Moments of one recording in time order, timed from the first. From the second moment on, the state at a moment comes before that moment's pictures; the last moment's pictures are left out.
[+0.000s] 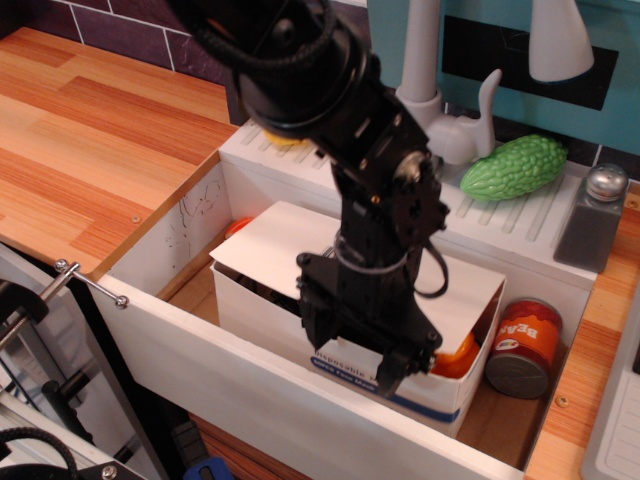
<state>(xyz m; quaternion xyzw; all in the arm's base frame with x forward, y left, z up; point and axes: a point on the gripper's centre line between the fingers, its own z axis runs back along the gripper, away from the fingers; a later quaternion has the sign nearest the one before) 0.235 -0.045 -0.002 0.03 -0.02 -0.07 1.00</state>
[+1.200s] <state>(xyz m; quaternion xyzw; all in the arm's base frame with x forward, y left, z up) 0.289 -0.029 0.045 0.09 -0.05 -0.17 0.98</state>
